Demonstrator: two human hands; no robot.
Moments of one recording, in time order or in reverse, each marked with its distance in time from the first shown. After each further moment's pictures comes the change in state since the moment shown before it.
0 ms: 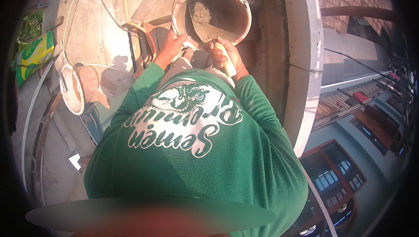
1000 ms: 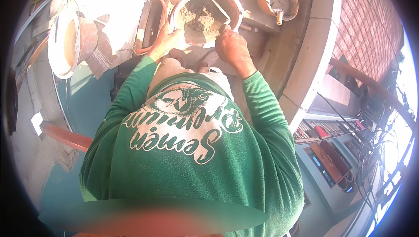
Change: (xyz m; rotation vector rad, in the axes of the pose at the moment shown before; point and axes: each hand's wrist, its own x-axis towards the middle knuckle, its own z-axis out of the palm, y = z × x) left_hand -0.033 -0.034 -0.157 0.047 0.272 0.171; right_hand 0.162 0.056 0.118 -2.874 0.668 0.254
